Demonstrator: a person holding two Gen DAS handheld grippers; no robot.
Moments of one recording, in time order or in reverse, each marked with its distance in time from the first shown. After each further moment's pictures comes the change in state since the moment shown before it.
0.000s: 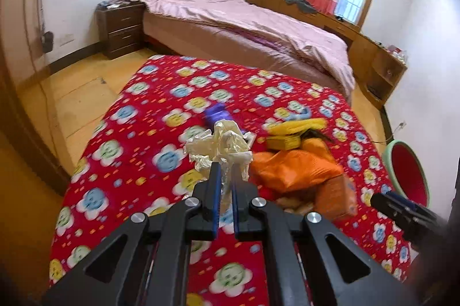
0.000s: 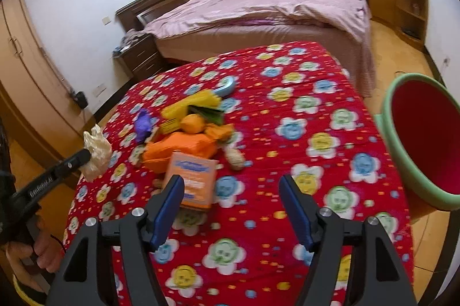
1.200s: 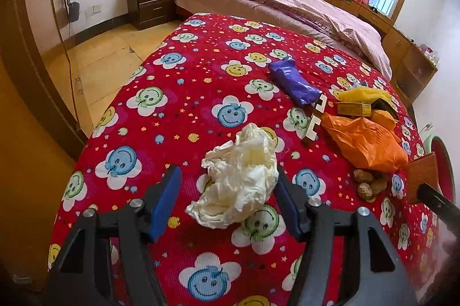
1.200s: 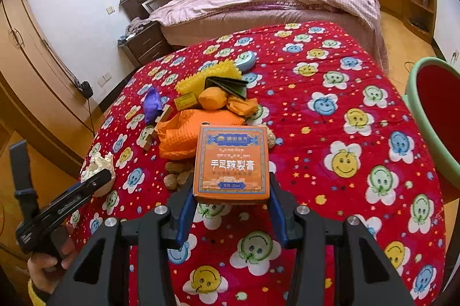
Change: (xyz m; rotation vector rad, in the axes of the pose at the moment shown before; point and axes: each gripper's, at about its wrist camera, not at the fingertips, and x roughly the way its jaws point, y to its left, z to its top) left arm 0.043 0.052 -0.033 -0.078 0.106 0.115; right arm 0.023 0.018 -0.017 0.005 0.046 0.019
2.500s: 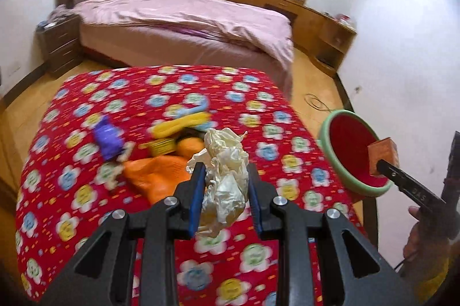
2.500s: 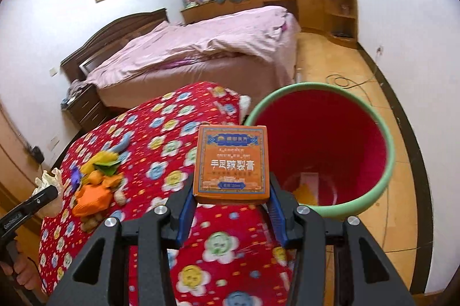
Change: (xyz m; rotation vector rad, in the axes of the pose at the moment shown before) left arm -0.064 -0.192 0.021 0.311 -0.041 -0.342; right arm -0.114 -0.164 0.011 0.203 -0.239 -0.283
